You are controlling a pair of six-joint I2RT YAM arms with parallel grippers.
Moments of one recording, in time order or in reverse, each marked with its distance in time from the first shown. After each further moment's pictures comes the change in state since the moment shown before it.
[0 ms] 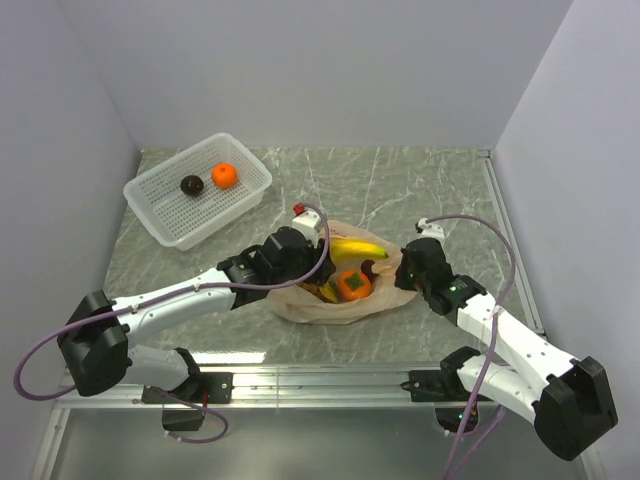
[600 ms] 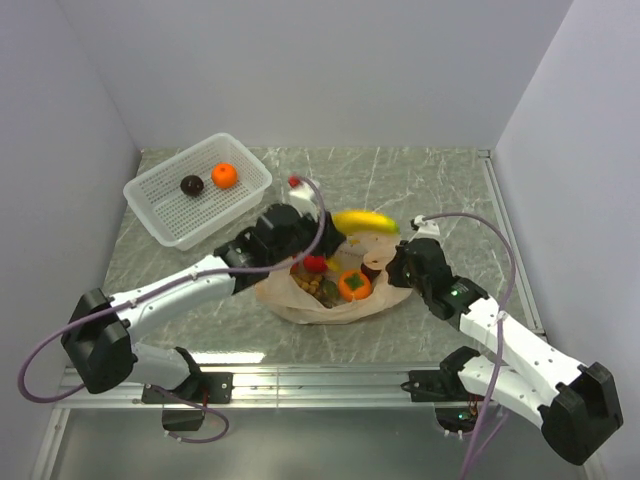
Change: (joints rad) left arm 0.060 0.030 0.100 0.135 0.143 0.025; right arm 0.068 -0.035 0.018 0.058 -0.037 0.021
